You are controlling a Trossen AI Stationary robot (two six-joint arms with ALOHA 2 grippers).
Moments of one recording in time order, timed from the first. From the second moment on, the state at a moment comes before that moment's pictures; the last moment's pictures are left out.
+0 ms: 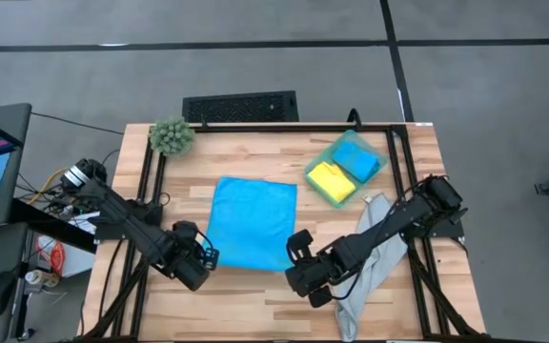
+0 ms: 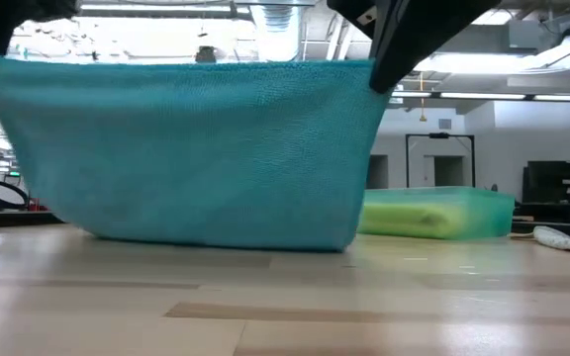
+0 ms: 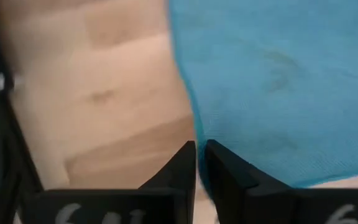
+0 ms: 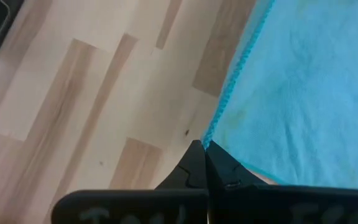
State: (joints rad) left arm -0.66 1.49 1.17 -1.27 -0.18 -2.05; right arm 0.53 1.89 1.50 -0.77 0.22 0.03
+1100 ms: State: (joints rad) left arm -0.71 1.72 1.18 -0.91 -0.19 -1.23; right arm 0.54 1.89 1.50 -0.76 0.23 0.03
